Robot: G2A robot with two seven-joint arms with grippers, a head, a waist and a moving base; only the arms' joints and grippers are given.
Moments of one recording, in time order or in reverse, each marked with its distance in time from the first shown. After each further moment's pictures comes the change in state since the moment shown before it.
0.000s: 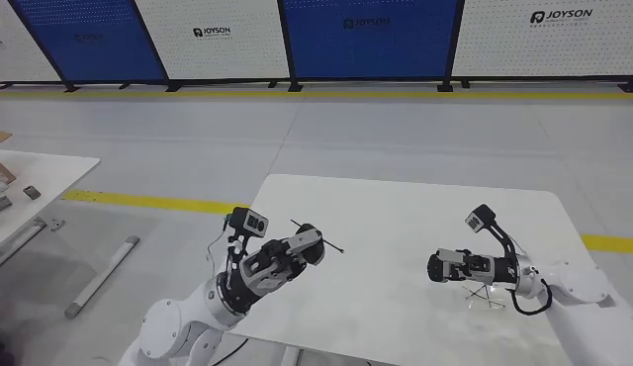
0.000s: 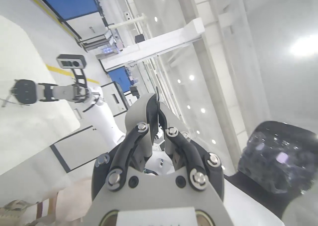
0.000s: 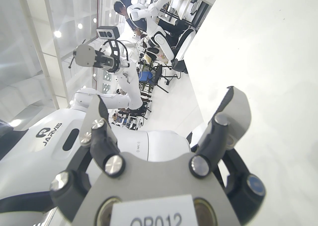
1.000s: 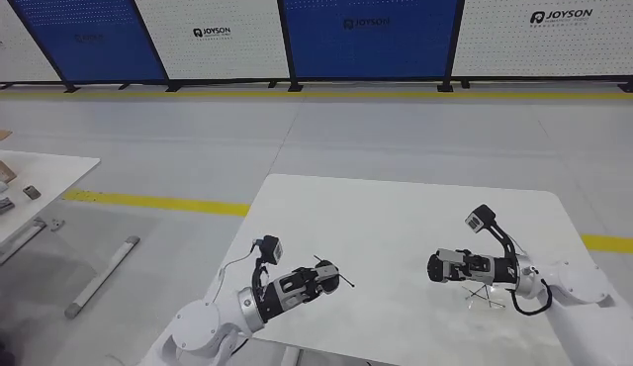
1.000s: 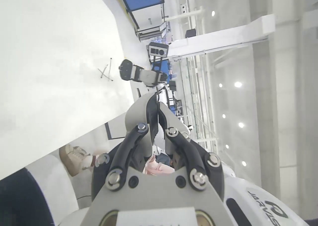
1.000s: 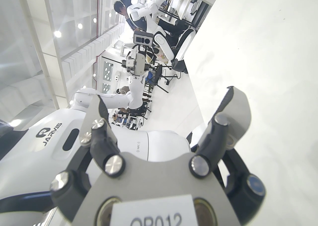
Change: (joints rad) left arm -0.054 0.013 0.133 0.260 0.343 0.140 -0.027; right arm 0.000 0.000 0.000 0.000 0.000 0.000 0.000
